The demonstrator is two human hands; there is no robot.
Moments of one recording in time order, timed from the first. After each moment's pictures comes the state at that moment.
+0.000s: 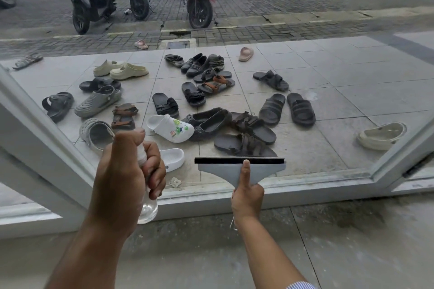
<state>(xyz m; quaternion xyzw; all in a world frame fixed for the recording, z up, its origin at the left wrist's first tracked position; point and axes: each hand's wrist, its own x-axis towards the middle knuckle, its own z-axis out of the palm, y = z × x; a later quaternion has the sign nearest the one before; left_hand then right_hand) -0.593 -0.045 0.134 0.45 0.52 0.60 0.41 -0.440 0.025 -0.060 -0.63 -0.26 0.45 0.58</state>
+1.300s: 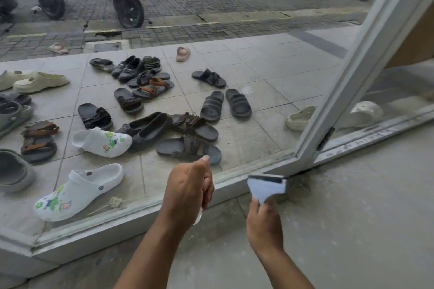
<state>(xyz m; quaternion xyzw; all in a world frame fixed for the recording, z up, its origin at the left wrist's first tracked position) -0.446 -0.006 0.059 0.57 0.39 0.48 0.54 -0.289 -0.041 -0.072 -0.85 -0.40 0.19 0.28</state>
